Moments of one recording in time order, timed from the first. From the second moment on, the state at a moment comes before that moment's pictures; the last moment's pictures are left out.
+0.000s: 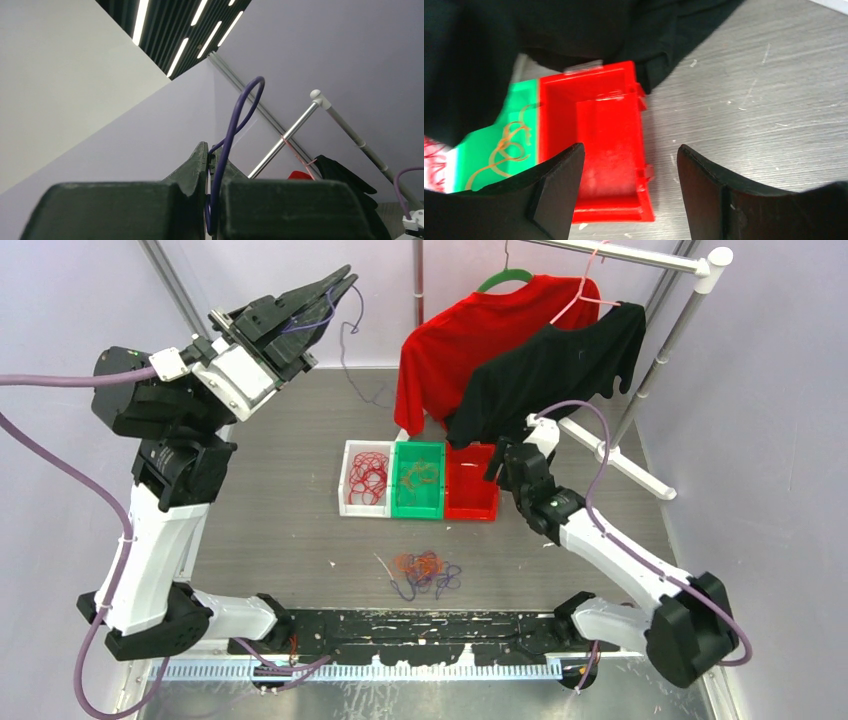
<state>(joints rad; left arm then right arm) -0.71 1.29 2.04 -0.02 0.47 0.60 0.57 1.08 0.74 -0.16 0.49 0.54</state>
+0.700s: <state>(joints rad) -0.71 1.26 2.00 -0.03 0.47 0.59 0.51 1.41 0.72 -0.03 0.24 0.53</state>
